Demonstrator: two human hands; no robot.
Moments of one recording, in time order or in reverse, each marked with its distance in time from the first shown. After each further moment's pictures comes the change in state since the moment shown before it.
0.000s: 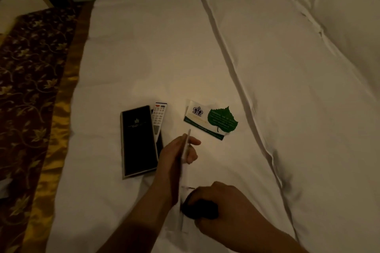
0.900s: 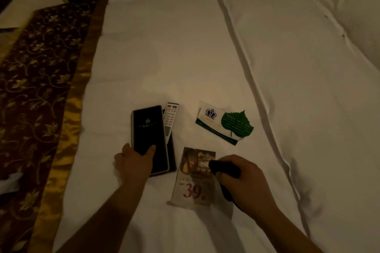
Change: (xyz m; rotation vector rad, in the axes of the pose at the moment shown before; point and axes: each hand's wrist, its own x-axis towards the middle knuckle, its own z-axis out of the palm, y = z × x) left_hand 0.061 -0.039 -0.127 0.866 0.729 -0.224; right_hand 0.048 0.020 -0.010 0.324 0.441 0.252
